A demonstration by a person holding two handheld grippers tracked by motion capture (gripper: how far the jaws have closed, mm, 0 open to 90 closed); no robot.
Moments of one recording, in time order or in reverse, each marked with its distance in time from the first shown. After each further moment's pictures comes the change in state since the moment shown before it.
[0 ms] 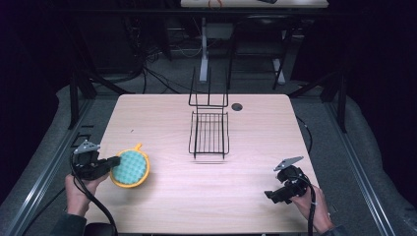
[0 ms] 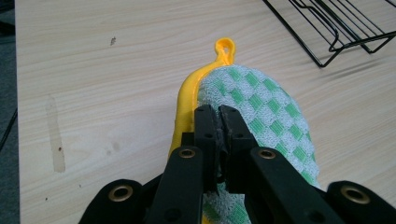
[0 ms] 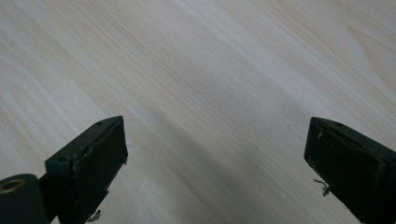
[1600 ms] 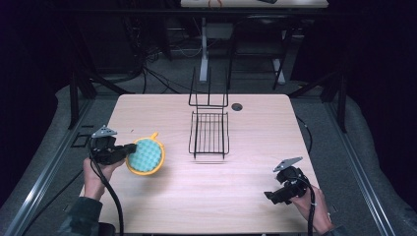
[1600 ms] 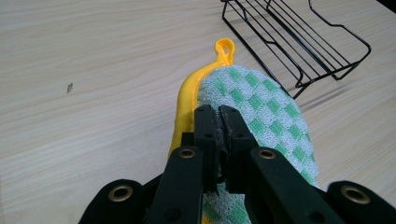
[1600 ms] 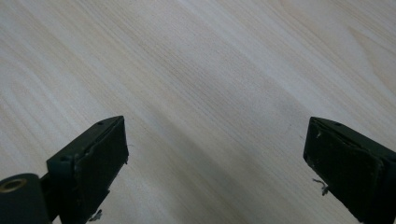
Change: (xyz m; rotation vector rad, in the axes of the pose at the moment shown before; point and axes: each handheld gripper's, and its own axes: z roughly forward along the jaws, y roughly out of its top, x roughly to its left) left arm -0.022 0.044 0.028 -0.020 -0.080 0.046; right arm 0.003 0.000 -0.001 0.008 -0.009 -0.014
